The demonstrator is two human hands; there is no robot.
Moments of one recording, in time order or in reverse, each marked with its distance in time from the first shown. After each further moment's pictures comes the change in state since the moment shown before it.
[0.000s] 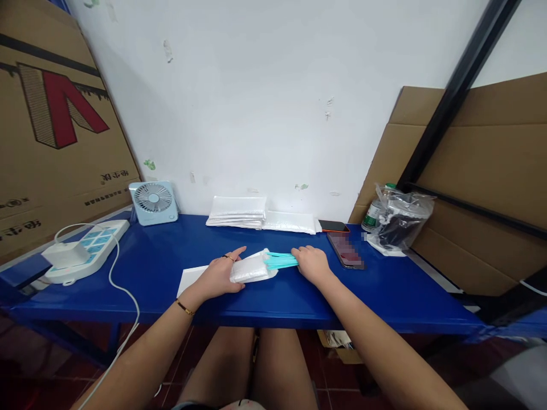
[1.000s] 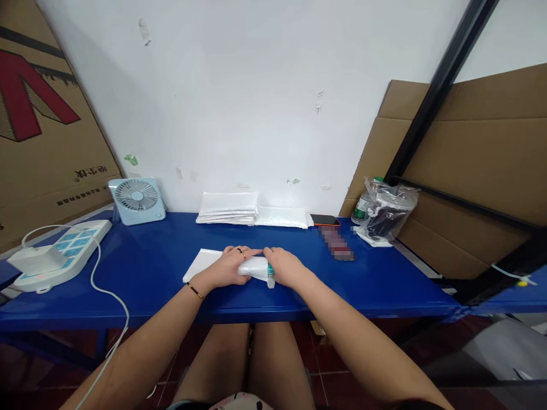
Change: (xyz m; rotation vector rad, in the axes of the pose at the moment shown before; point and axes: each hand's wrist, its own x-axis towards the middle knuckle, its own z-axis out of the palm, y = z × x) left_hand 0.035 0.014 0.010 0.059 -0.042 0.371; right_hand 0.003 -0.039 -0.017 0.355 -0.090 -0.202
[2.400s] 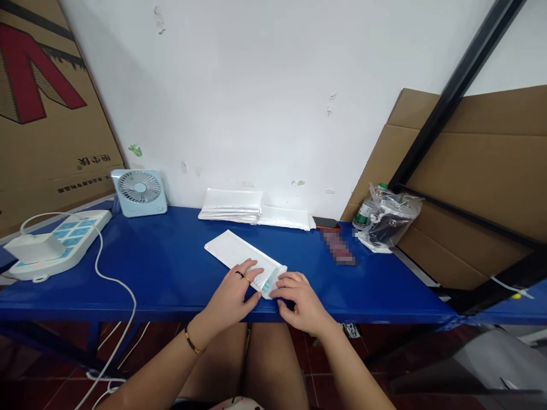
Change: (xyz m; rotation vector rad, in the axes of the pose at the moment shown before) left_hand -0.045 0.054 0.037 -0.051 0.374 -0.060; right_hand -0.076 -0.011 0.030 0.412 0.325 -0.208
